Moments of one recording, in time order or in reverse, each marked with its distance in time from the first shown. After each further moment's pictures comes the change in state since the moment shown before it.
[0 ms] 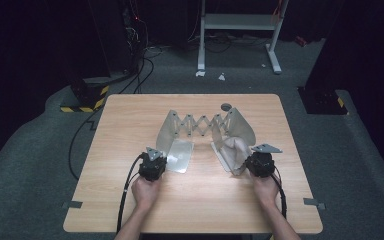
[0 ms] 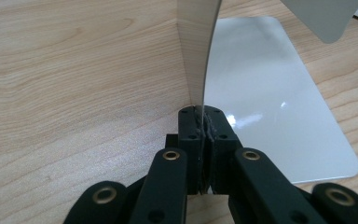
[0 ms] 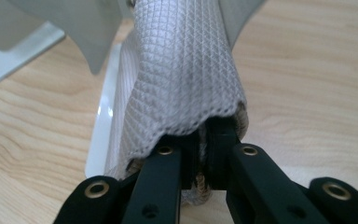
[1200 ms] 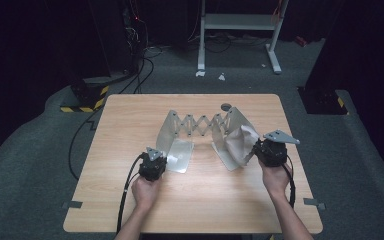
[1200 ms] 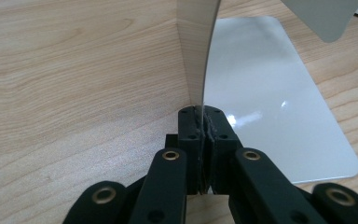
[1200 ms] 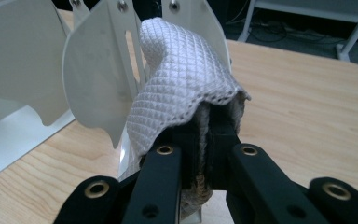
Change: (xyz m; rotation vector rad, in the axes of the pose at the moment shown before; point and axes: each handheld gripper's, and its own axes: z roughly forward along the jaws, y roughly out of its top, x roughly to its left) left arm -0.001 0.000 0.000 0.001 0.003 0.002; right arm -0.002 0.052 -0.056 -0.164 -0.018 -0.037
